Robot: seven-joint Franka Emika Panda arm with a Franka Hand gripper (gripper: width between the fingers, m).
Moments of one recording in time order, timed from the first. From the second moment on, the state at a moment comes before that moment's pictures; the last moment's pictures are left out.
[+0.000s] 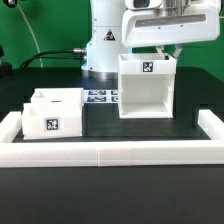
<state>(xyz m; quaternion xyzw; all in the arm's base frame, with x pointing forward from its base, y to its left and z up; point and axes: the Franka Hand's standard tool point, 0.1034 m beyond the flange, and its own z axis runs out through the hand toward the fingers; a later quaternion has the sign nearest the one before) 0.398 0.108 0.097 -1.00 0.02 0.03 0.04</state>
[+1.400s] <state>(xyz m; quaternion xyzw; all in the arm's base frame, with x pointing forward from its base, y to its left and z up) 0.568 0.089 0.098 -1.00 0.02 -0.05 0.07</state>
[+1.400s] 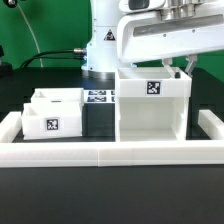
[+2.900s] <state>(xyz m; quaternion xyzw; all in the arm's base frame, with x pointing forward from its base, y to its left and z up) 0.599 0.088 0.102 -0.92 0.38 -0.05 0.09</state>
